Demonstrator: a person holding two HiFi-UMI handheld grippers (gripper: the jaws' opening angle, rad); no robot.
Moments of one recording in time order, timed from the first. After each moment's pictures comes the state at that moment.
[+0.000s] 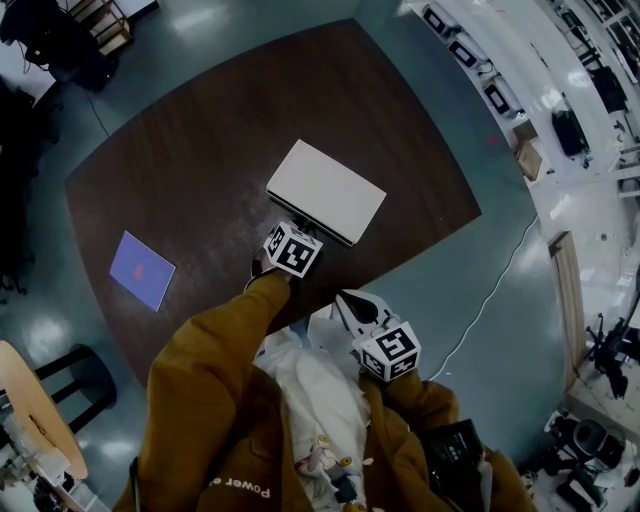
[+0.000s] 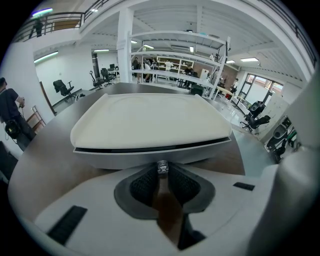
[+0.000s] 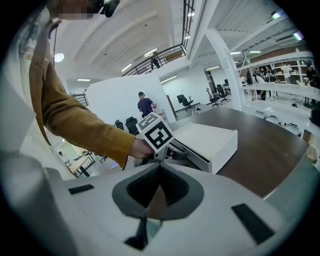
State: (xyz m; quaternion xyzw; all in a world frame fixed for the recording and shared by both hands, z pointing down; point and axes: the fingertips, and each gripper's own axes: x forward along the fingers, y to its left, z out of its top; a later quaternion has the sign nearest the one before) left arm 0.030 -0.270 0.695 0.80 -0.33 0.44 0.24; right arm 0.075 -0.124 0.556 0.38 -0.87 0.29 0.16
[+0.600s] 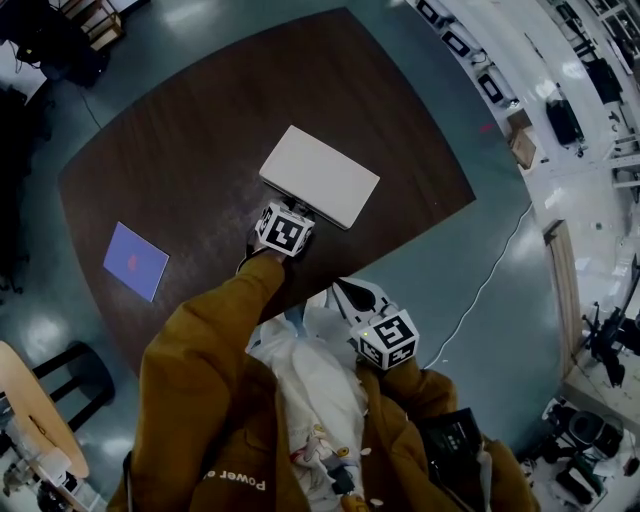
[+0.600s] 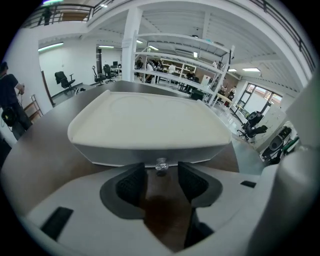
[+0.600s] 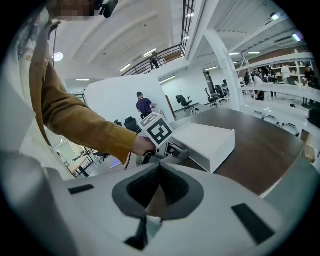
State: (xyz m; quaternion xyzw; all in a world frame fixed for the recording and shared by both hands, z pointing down) left arm 0.030 -0.270 0.688 0.81 -0.32 0.42 0.27; right arm 0.076 -0.113 0.551 0.39 -0.86 0.29 0.16
